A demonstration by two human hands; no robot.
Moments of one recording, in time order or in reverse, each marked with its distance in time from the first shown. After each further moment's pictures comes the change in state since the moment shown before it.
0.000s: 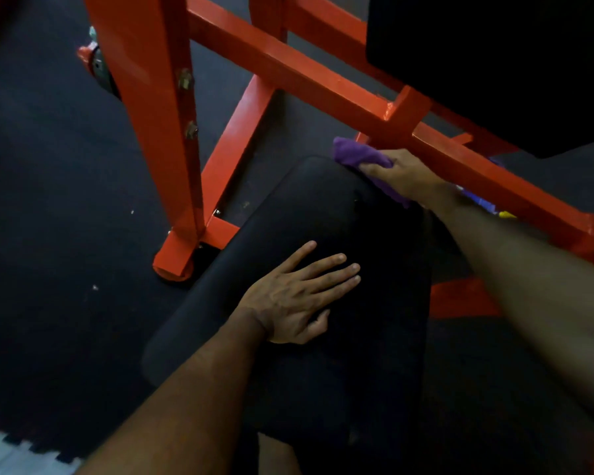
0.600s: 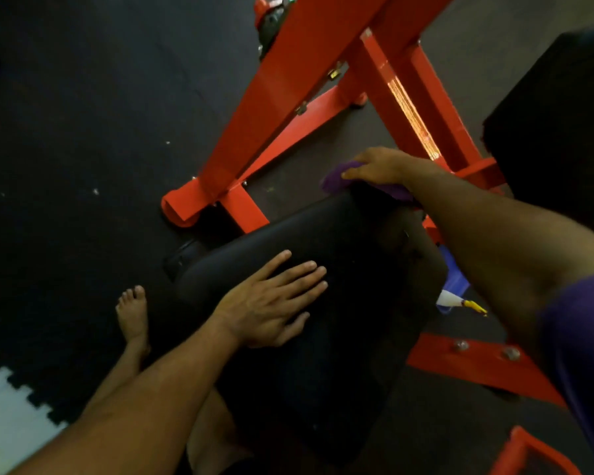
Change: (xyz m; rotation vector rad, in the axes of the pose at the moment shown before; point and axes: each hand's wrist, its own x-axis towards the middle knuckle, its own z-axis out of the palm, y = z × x) left_hand -0.096 0.046 0.017 -0.052 0.335 -0.426; right_hand 0.076 -0.167 0.043 -0.817 -0.461 -0.087
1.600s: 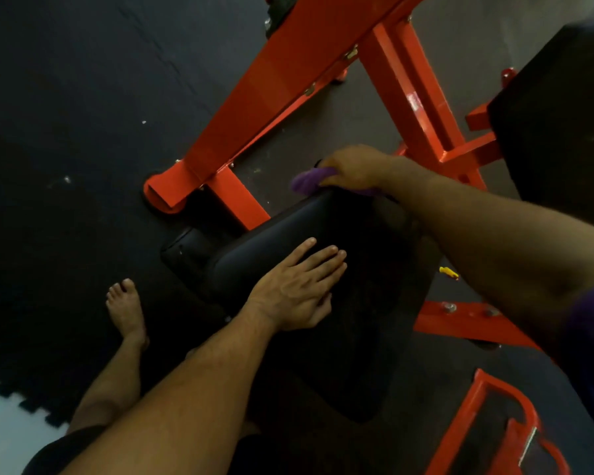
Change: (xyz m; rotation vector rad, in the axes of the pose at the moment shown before) left_hand -0.007 -0.001 -0.001 -0.146 -0.004 0.003; right_hand -0.026 -0.104 0.016 -0.326 -0.059 -0.123
